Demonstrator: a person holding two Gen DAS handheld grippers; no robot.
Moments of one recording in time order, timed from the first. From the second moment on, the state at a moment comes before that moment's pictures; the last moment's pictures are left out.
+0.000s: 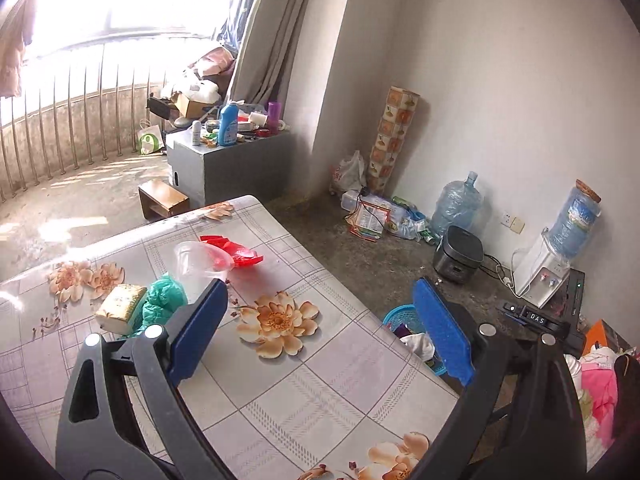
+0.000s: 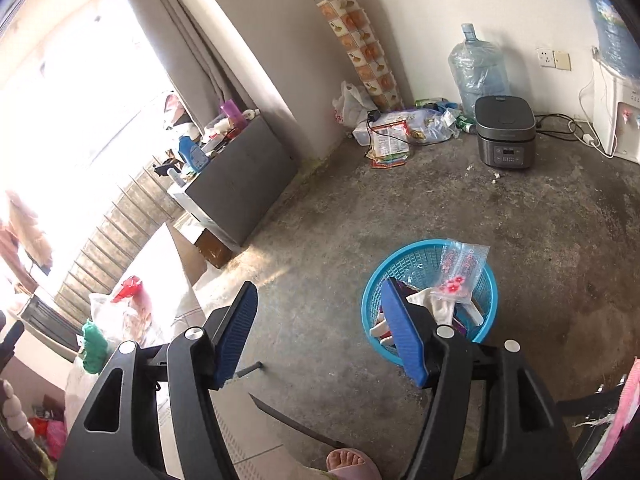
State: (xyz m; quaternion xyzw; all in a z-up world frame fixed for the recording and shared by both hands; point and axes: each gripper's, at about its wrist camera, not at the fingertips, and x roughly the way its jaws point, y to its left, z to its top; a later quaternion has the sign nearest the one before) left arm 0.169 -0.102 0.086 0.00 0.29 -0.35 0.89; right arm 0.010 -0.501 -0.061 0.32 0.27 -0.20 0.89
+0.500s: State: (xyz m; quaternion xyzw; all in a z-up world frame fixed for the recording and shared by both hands) left arm 0.199 0.062 0.057 -0.13 0.33 -0.20 0.91; right arm 0.124 -0.370 0.015 0.25 0.32 0.01 0.91
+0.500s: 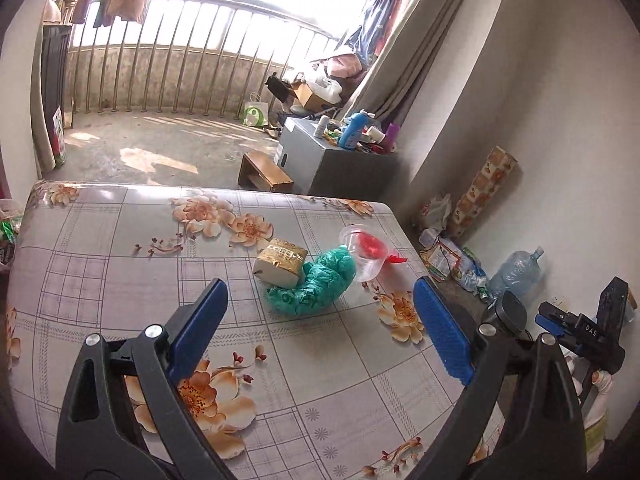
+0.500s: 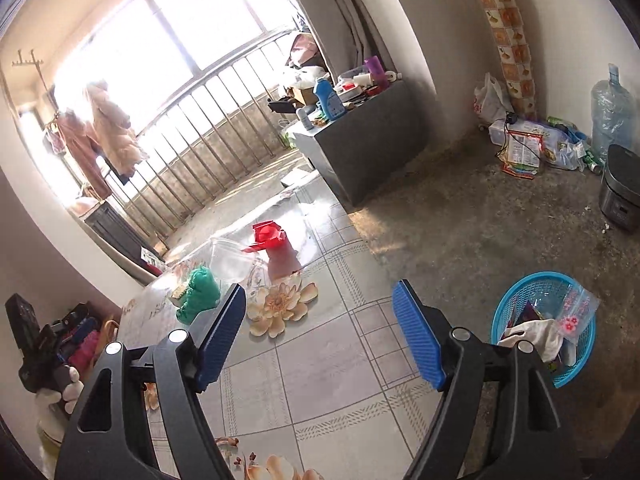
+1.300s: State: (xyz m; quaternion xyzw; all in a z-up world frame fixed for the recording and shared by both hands) left arm 0.408 0.035 -0.066 -0.15 0.49 -0.19 0.84; right arm 0.428 -0.283 -0.077 0.23 0.49 0.05 0.84
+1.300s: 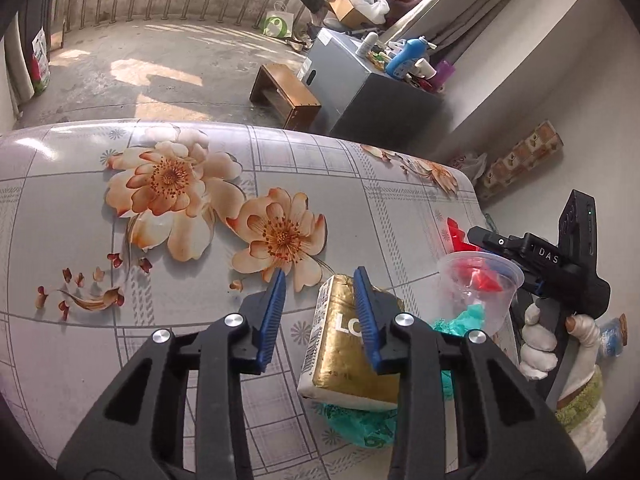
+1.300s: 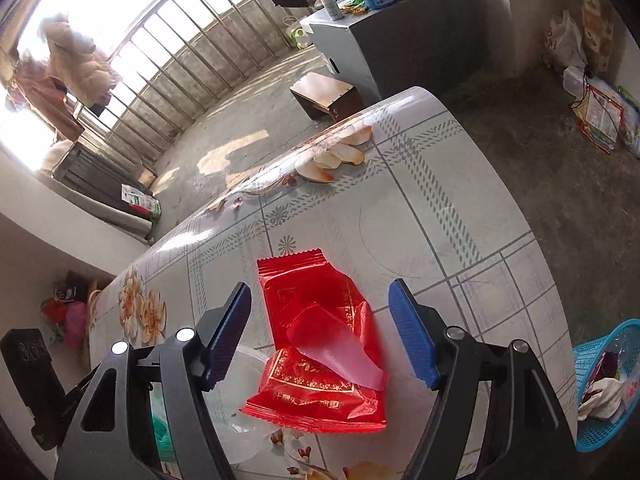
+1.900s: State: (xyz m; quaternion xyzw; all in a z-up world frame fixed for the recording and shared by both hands) left arm 0.256 0.016 -0.073 -0.16 0.50 -0.28 0.80; right arm 0.255 -0.218 -0.078 0.20 0.48 0.13 0.84
